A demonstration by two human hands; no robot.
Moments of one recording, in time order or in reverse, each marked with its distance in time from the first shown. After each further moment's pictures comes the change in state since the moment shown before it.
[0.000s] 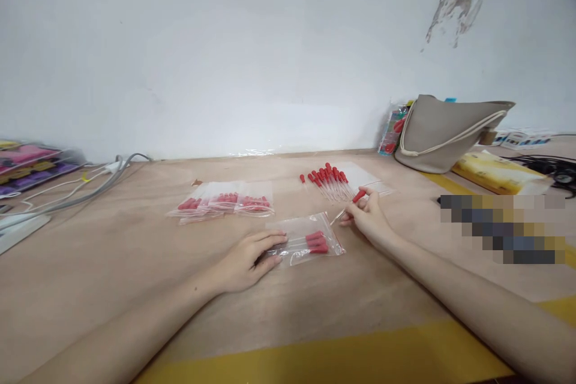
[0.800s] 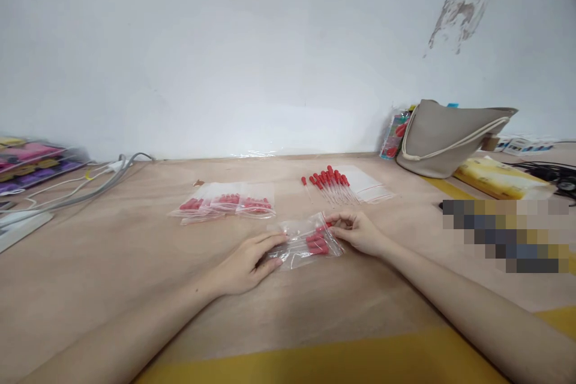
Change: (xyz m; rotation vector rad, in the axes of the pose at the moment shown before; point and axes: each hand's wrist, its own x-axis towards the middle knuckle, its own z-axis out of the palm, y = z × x) left_hand -0.001 0.002 0.000 0.014 -0.003 -0.011; right_hand -0.004 0.010 0.000 -0.258 -0.513 -0.083
